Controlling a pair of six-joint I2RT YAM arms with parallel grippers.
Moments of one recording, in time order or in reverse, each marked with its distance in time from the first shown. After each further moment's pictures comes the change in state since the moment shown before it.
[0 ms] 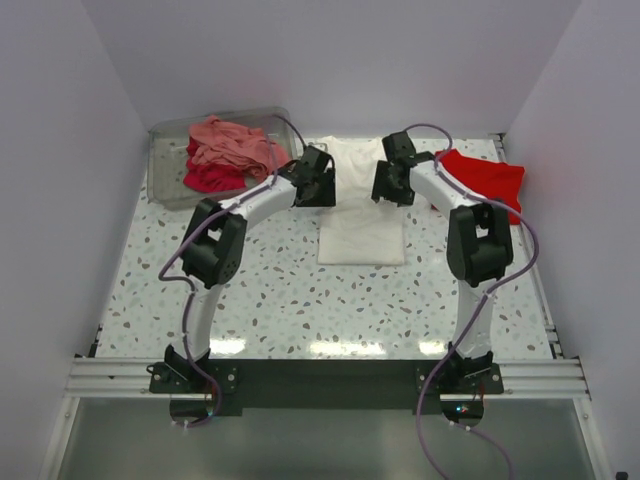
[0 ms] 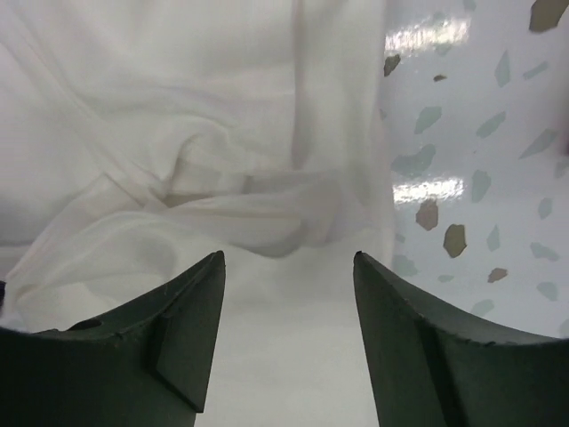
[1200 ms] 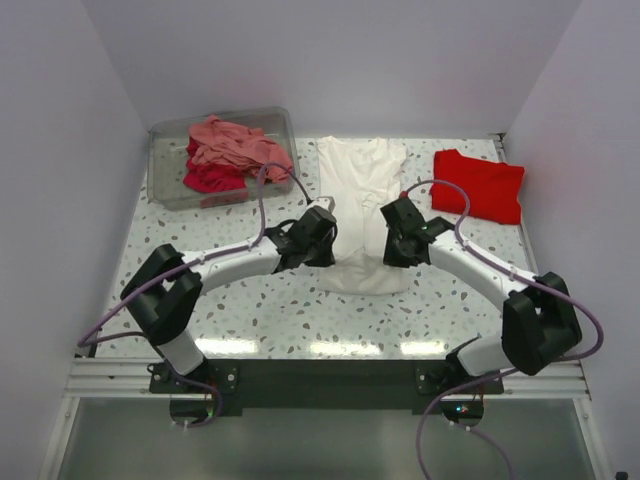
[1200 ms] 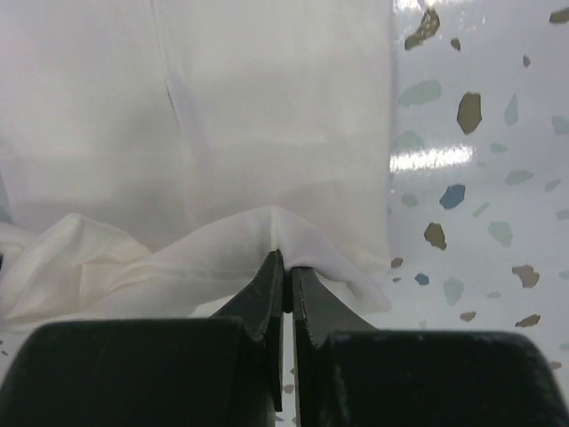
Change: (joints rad) left arm -0.279 -0.542 -0.678 0.165 -0.037 -0.207; right arm 0.232 -0.667 -0.707 0.005 0.052 0.206
